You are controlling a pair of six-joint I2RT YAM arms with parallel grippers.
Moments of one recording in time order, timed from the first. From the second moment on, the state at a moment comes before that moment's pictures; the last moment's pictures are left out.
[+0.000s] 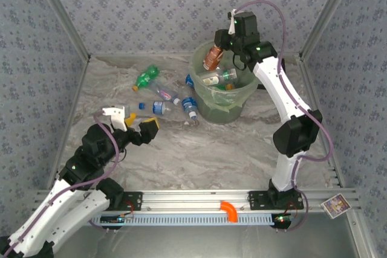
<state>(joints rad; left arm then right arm) -0.65 0.49 0.68 -0.43 -0.06 -0.46 0.37 1.87 2.03 -0.59 0.01 0.30</state>
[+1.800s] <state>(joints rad) -0.54 0.89 0.70 -0.38 -0.15 -0.55 0.46 1.30 1.52 -0.55 -0.04 0.32</state>
